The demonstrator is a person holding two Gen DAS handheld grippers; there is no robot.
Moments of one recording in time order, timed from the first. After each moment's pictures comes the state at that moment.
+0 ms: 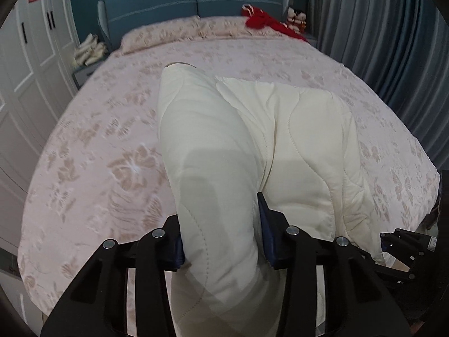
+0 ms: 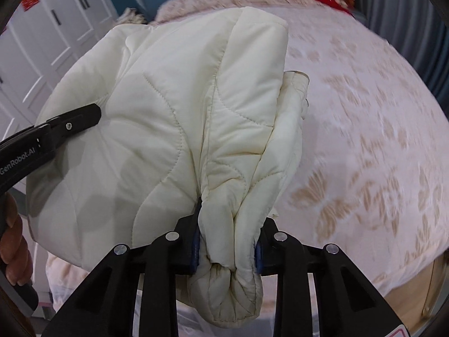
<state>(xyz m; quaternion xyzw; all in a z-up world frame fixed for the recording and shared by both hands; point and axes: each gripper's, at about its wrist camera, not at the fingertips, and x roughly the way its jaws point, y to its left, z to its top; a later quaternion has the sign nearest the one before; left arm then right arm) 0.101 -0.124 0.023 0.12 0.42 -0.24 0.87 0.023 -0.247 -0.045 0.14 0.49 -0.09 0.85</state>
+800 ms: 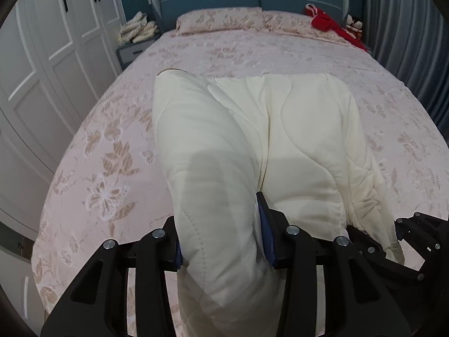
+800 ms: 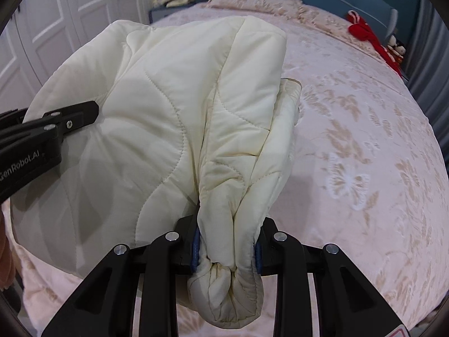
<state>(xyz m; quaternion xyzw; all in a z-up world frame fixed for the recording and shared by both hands) 0.240 0.014 -0.043 0.10 0.45 -0.13 0.88 0.195 -0.101 -0.085 -0.01 0.51 -0.05 0.86</state>
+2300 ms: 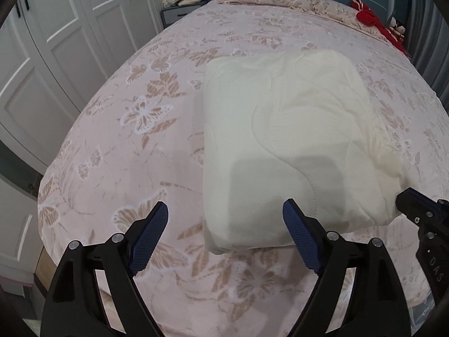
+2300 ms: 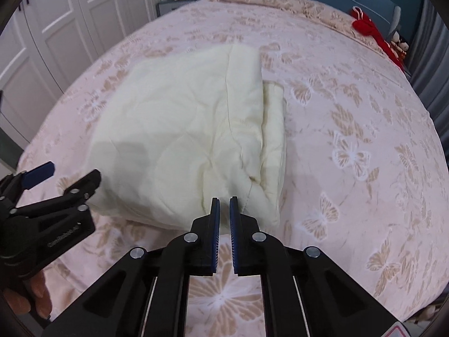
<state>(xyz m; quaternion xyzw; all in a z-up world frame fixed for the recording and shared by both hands) 0.161 0.067 -0.076 0.06 0.50 -0.03 0.86 0.143 -0.070 -0.068 0.00 0.53 -0.04 0.85</state>
